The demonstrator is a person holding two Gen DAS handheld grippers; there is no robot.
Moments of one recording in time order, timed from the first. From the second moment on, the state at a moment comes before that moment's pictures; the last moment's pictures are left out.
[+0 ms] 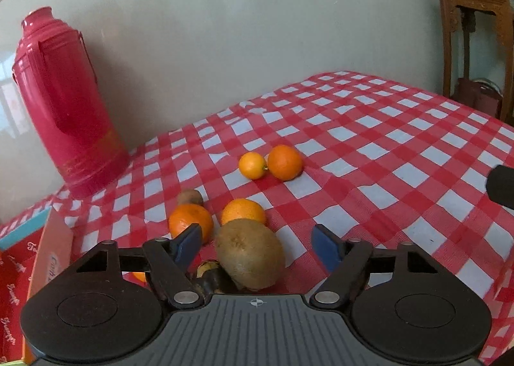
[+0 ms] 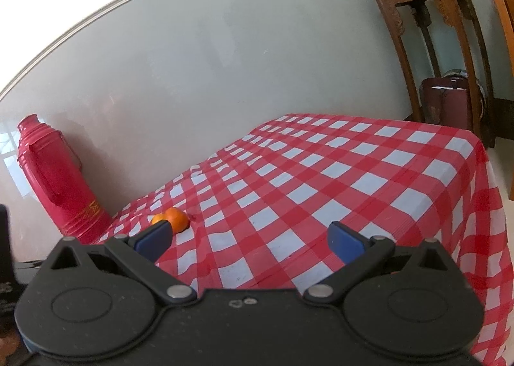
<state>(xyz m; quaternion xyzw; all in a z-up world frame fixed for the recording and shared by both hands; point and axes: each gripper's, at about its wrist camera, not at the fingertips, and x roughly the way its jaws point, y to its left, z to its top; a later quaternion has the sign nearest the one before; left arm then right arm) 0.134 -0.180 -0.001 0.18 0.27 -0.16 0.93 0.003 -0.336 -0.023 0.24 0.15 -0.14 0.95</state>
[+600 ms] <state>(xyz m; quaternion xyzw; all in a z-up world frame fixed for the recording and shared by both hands) 0.141 -0.177 -0.008 0.15 0.27 -0.16 0.94 0.006 -0.335 -0.024 0.24 0.15 -0.14 0.95</state>
